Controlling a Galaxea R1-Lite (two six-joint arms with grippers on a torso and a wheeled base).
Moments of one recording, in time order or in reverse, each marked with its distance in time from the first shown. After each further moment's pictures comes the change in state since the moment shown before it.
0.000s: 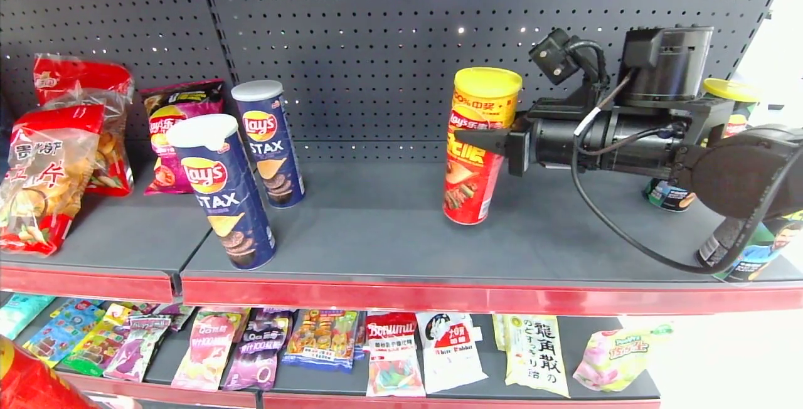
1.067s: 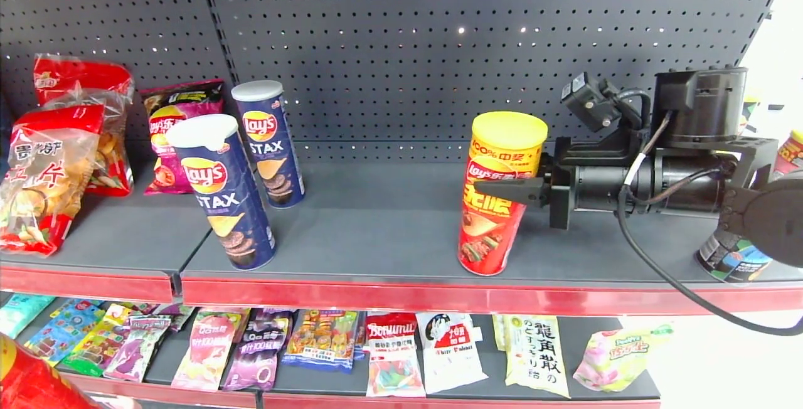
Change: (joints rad) left arm 0.000 0.007 -0.001 0.000 -0.001 0.000; right arm -0.045 -0.103 0.223 -0.010 0.217 -0.066
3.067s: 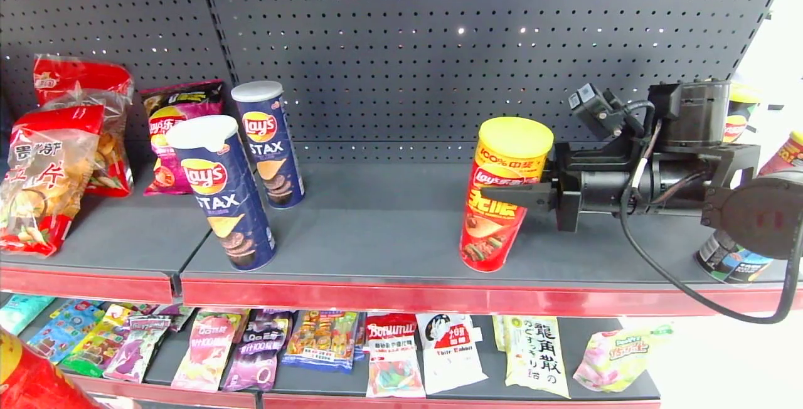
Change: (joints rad) left arm 0.000 0.015 0.001 0.000 0.000 0.001; right arm -0.071 0.061 0.002 -0.008 0.189 -0.052
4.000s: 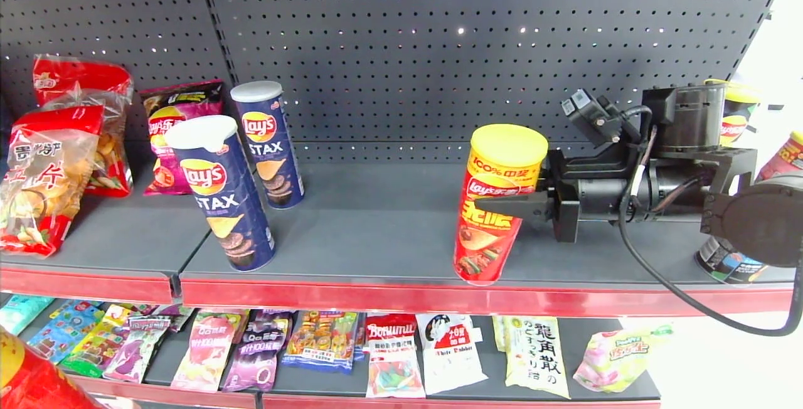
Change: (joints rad) left arm 0.000 -0.004 0.006 0.000 -0.004 0.000; right arm 0.035 -0.013 0.013 0.007 0.022 0.011
